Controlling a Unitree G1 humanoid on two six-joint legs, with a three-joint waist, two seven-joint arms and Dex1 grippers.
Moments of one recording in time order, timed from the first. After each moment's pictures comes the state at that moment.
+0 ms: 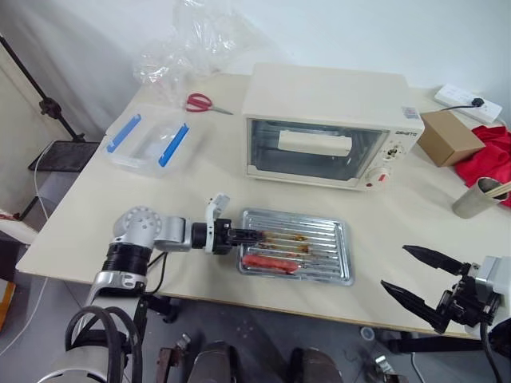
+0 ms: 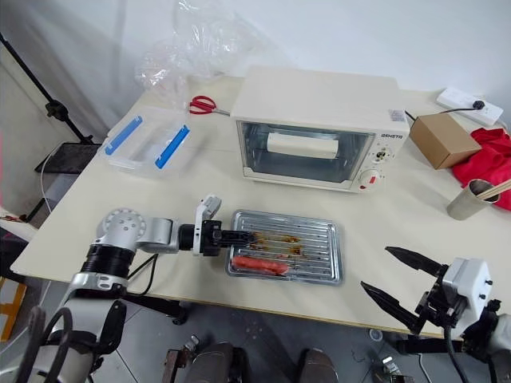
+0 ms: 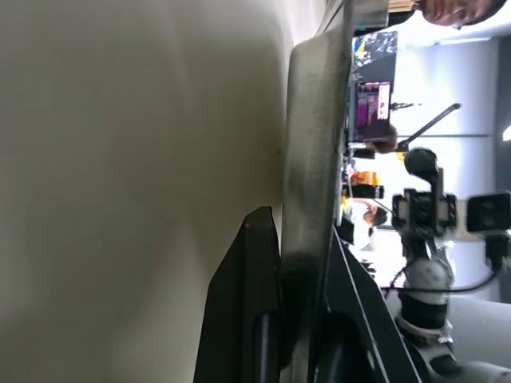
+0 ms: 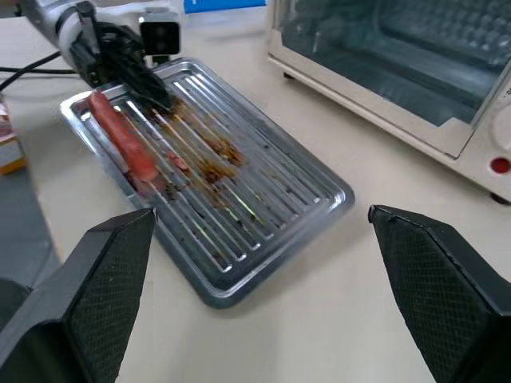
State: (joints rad) left arm -0.78 0.37 0.00 0.50 -1.07 1.48 -0.40; right arm 0.47 -0.67 -0.56 -0.43 0.68 0.12 1.06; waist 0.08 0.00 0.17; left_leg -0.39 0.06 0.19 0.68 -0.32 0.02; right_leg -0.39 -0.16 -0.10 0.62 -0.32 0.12
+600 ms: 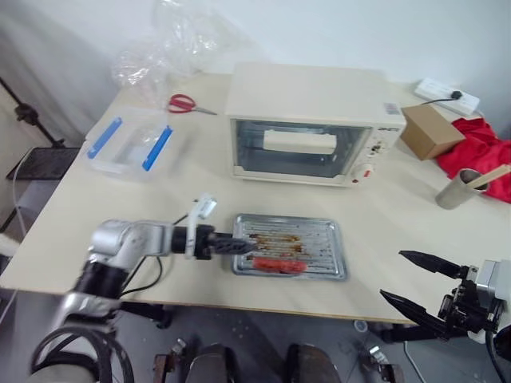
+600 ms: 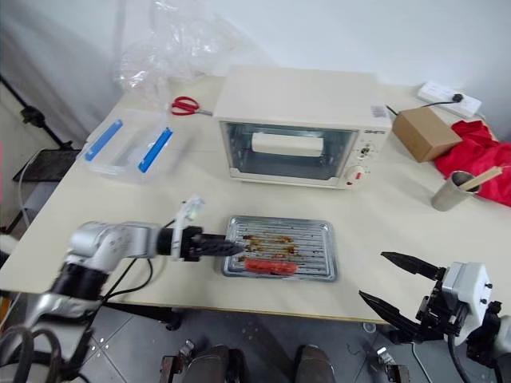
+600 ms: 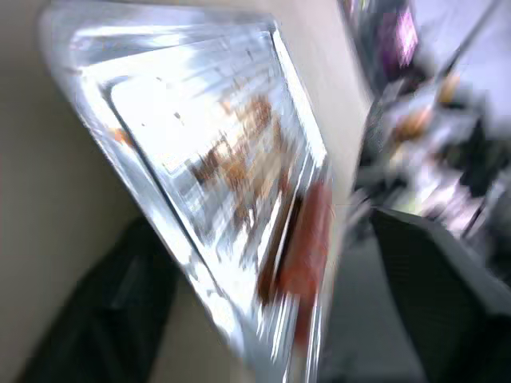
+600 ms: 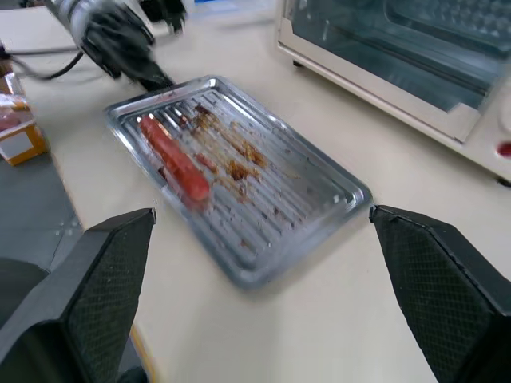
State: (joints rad) left arm -0.55 0.69 -0.17 0.08 -0.75 1.06 -0.92; right arm 0.48 -0.70 -0.56 -0.45 0.68 0.13 1.11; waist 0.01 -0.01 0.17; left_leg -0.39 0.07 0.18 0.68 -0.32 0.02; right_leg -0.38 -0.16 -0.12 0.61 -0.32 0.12
